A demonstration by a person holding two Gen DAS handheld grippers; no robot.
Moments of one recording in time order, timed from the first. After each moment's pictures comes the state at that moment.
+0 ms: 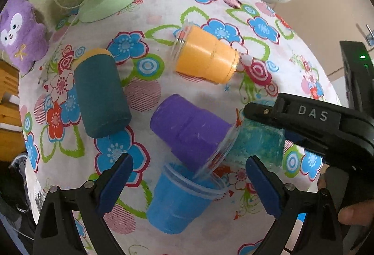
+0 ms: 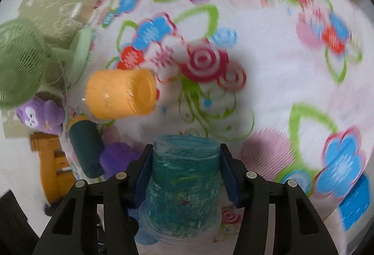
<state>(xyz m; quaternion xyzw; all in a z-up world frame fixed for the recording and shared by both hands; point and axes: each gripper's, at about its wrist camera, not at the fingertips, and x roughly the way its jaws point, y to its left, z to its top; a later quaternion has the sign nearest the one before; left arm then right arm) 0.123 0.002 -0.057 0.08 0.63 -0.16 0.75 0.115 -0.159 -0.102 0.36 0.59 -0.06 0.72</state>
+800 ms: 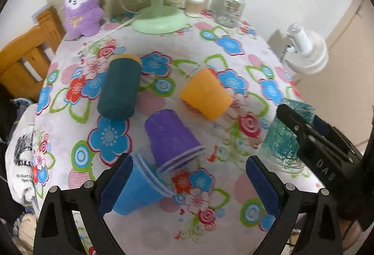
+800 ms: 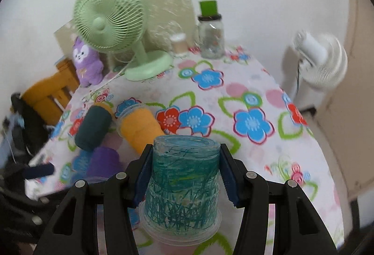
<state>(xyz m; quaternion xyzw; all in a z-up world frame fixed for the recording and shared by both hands) 0.084 -0.013 -0.029 -0.07 0.54 -0.01 0.84 0.112 -0.186 -0.045 0.04 0.39 0.14 0.91</state>
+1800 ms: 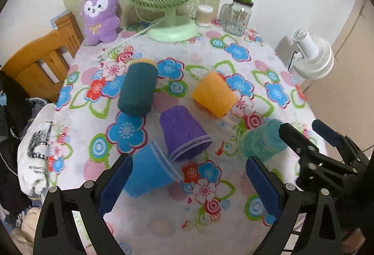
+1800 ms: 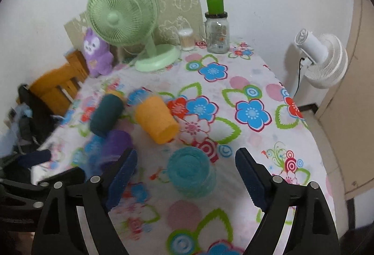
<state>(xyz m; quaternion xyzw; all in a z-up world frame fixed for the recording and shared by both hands) 0.051 -0.013 0.008 -0.06 0.52 0.02 0.85 0.082 -0.191 -0.007 0.04 0.43 0.15 0.89</state>
